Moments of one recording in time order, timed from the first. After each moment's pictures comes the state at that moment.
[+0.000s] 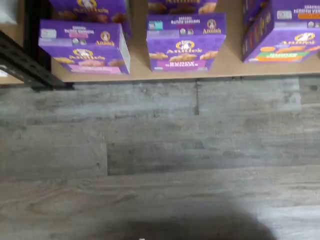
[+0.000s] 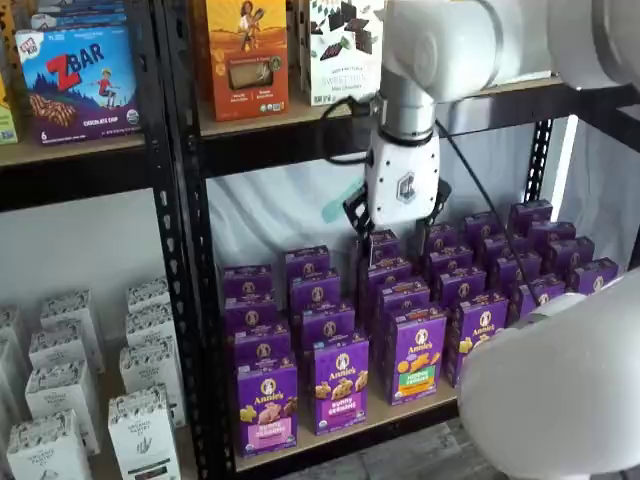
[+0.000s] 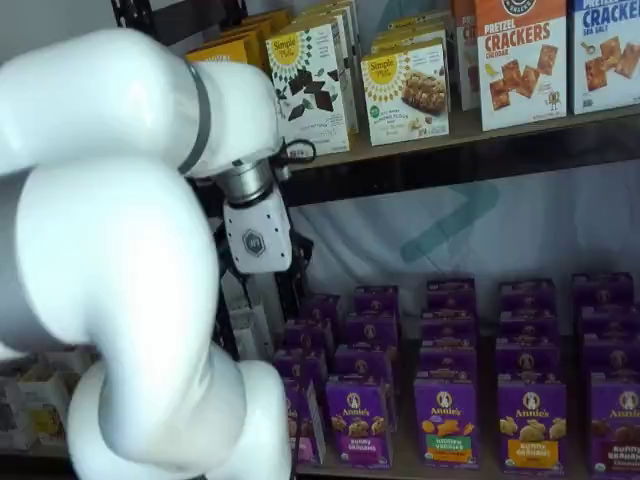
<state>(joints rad) 0.26 -0.76 -0.48 -0.03 1.14 0.29</state>
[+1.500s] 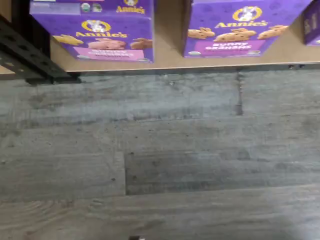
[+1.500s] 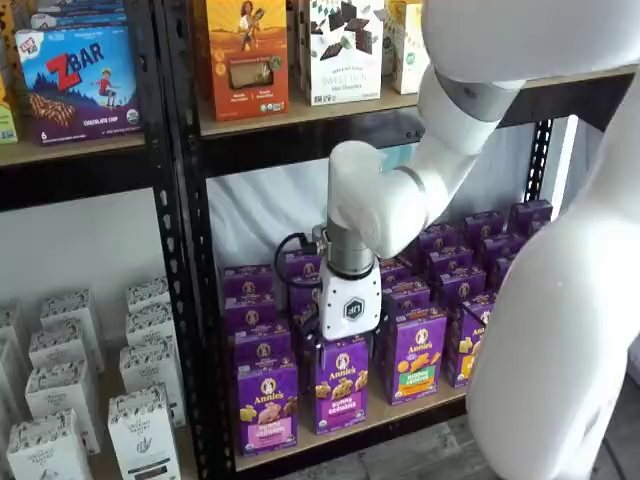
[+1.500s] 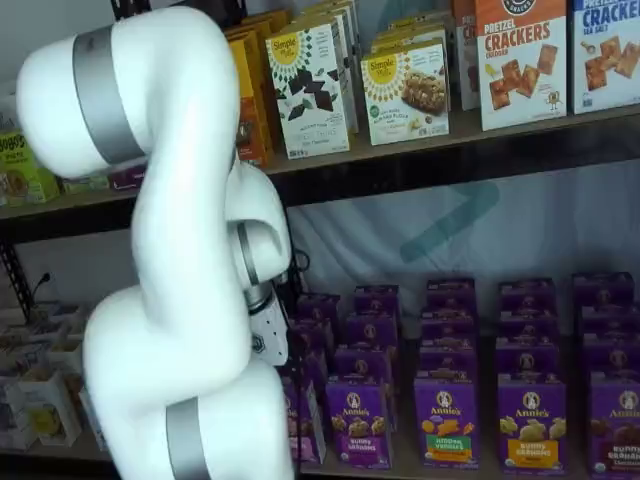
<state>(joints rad) 0.40 -0.17 -0.38 -0.10 0.46 0.50</state>
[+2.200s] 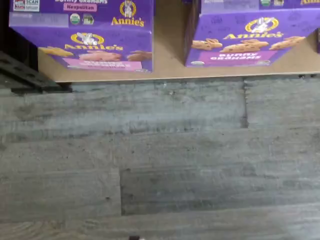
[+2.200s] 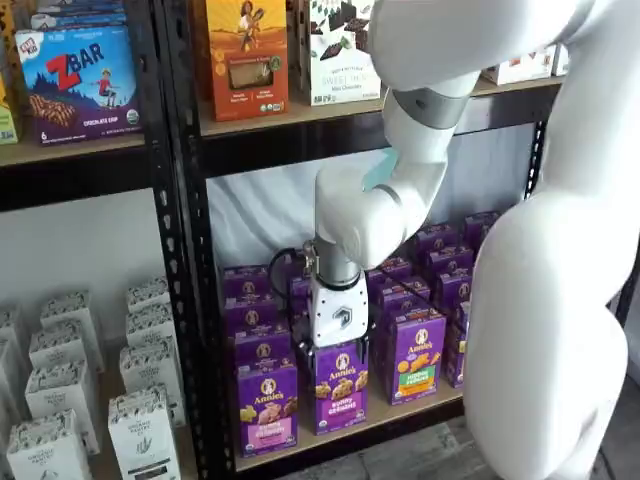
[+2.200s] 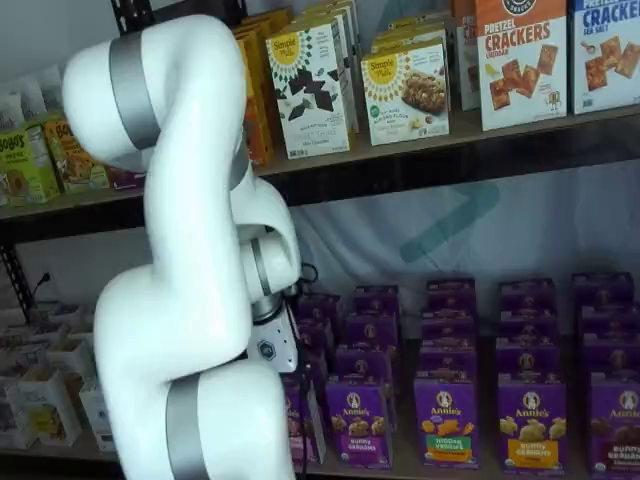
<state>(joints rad) 0.36 0.10 -0.53 -0.13 0.37 0.49</state>
